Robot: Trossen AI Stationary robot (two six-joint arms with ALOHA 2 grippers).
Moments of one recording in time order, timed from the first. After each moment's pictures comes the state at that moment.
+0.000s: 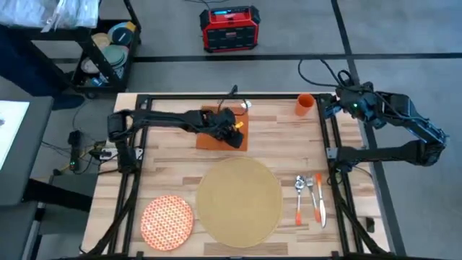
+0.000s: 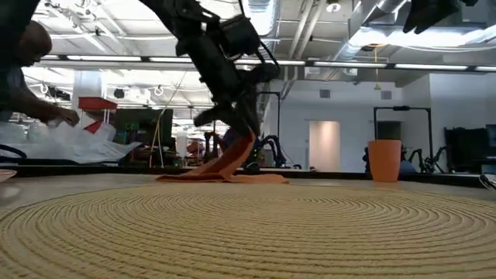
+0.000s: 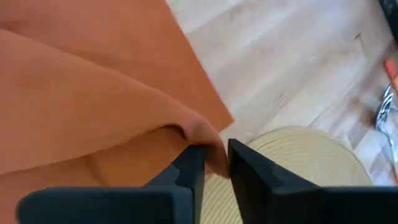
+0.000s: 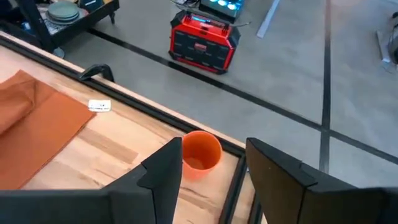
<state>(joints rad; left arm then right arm) 0.25 1.84 1.30 -0.41 0.03 -0.79 -0.32 0.86 1.35 -1.31 0.75 0.44</state>
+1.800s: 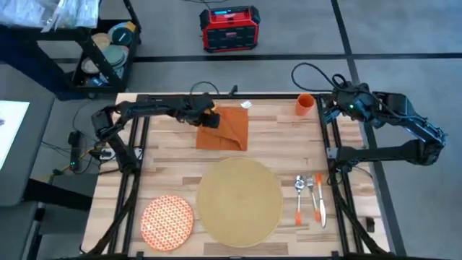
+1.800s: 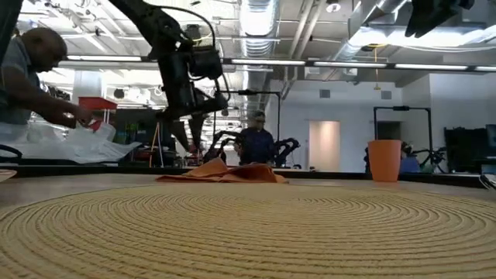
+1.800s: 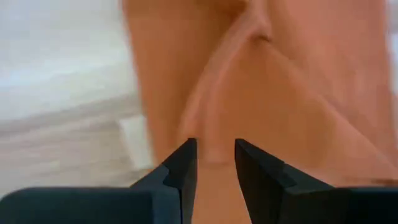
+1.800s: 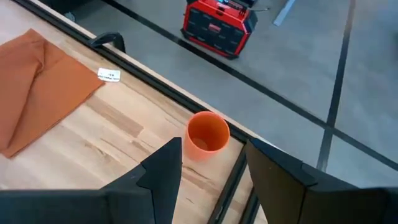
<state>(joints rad) 0.55 1.68 1.16 -0.68 -0.09 -0.76 -0.32 0.88 1.35 -1.36 0.67 0.38</state>
